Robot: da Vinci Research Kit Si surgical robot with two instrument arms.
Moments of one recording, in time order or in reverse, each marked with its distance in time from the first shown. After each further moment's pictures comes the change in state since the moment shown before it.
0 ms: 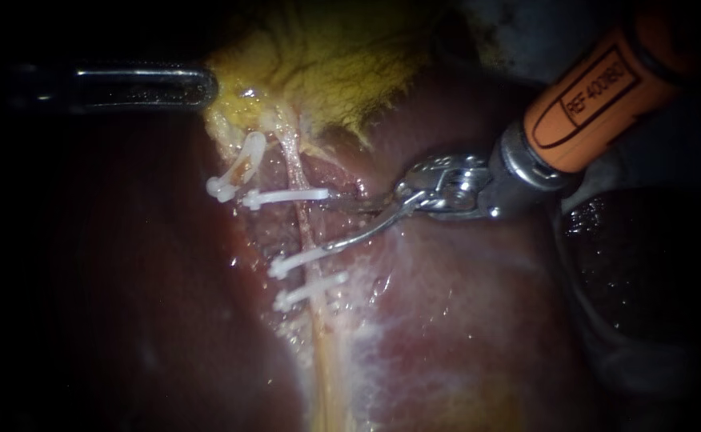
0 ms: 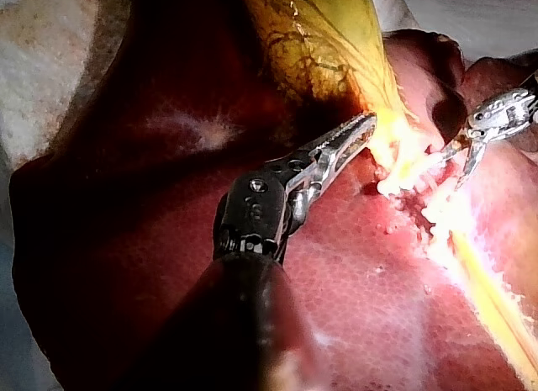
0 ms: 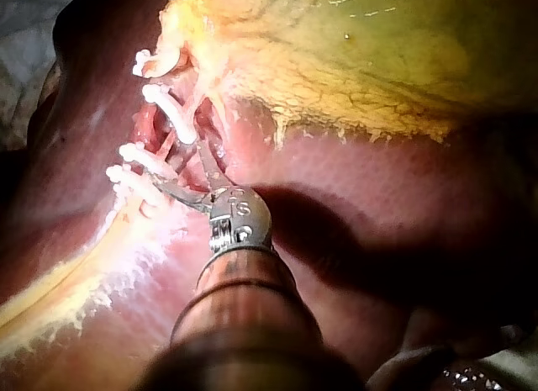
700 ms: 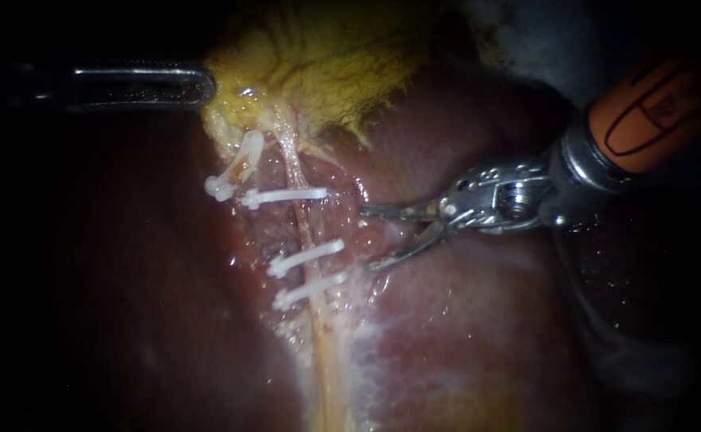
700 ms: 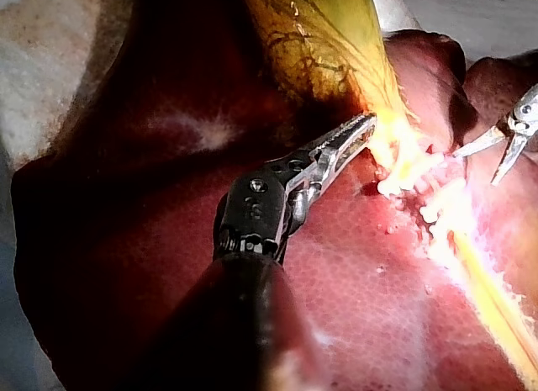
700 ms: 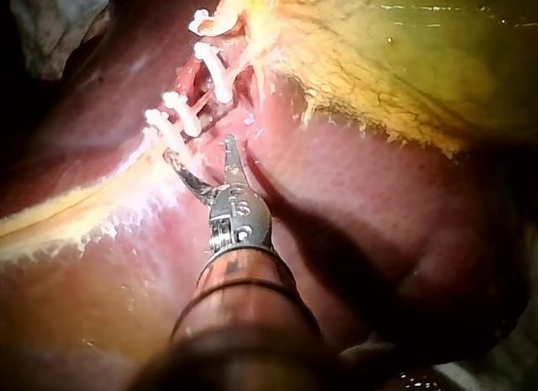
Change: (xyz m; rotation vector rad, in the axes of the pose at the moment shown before) right arm 0.000 -0.005 -0.004 -0.214 -0.079 -0.185; left arm 0.000 0.000 0.000 -0.001 0.000 -0.001
